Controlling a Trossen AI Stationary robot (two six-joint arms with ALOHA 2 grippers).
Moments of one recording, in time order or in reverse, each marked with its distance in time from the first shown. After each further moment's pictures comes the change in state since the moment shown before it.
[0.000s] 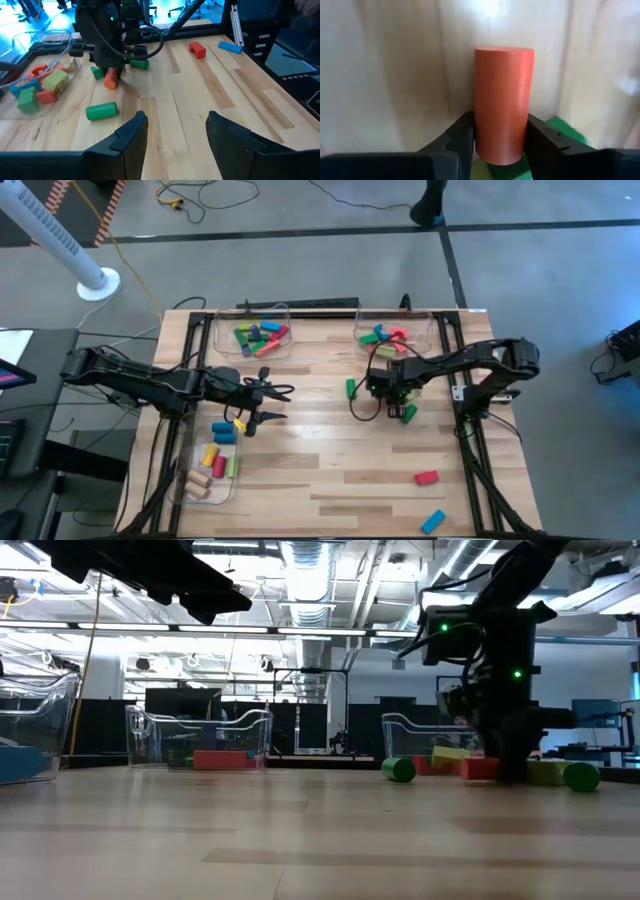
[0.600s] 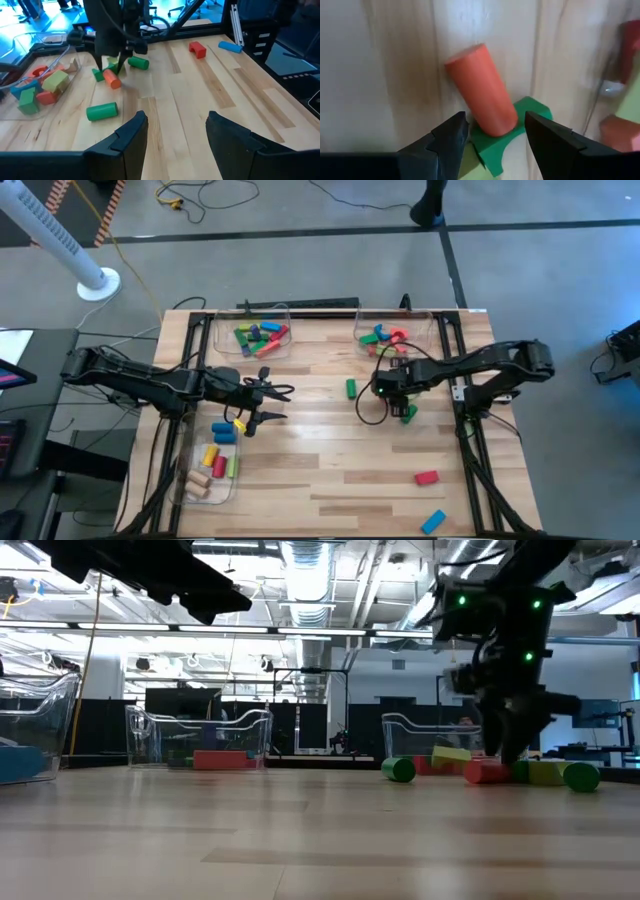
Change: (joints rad) left arm 0.000 0.000 0.000 0.000 0.000 0.006; right arm 0.061 -0.106 -0.017 -0.022 0.077 0.023
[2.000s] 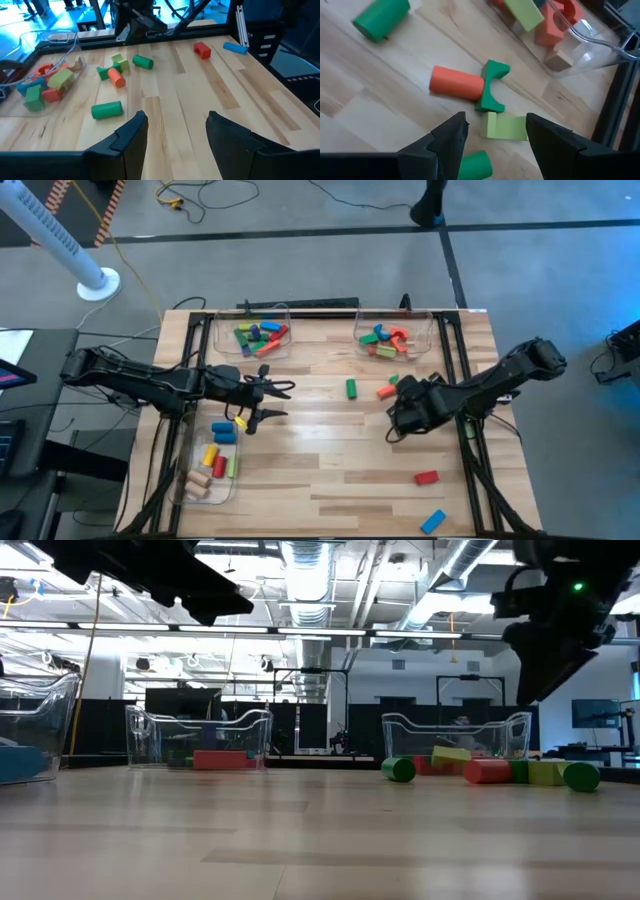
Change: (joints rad) left arm 0.020 -0.001 0.000 0.000 0.000 -0.006; right arm 0.419 -0.115 0.099 -0.420 0.365 1.312
